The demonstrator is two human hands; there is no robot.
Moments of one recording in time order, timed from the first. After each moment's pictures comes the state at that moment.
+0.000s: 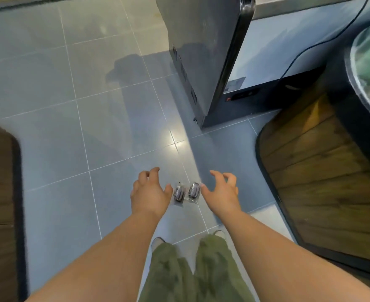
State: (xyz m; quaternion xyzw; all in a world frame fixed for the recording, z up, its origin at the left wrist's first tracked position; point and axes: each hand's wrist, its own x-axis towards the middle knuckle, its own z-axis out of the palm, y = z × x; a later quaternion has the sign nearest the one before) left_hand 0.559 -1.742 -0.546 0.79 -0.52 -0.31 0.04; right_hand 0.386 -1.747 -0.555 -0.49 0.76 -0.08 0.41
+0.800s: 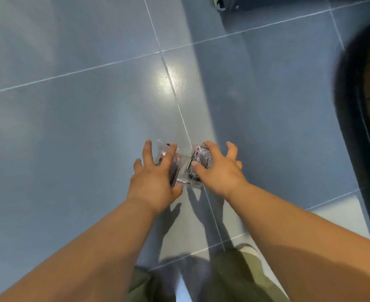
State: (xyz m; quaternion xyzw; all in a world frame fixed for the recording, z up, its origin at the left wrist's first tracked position) left_hand 0.530 -1.798 -1.090 0.70 -0.60 -0.38 -0.10; right_hand 0.373 -1.835 -1.077 -0.50 0.73 0.10 0.45
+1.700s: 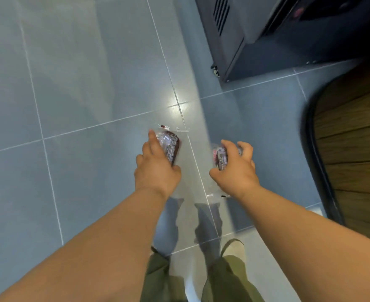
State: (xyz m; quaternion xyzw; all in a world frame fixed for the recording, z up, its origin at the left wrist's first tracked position) left_hand 0.556 -1.851 -0.855 0.80 -0.48 -0.36 0.04; right_hand 0.390 -1.866 -0.855 -0.52 0.75 0.00 0.40
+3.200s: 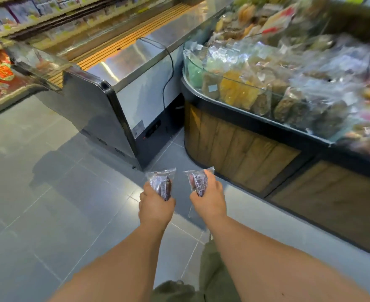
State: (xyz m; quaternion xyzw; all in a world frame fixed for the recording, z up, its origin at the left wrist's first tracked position) left_hand 0.465 -1.690 -0.435 0.65 -0.66 -0.38 0.09; right_hand 0.353 -1.615 -0.427 -0.23 0.87 -0.34 0.27
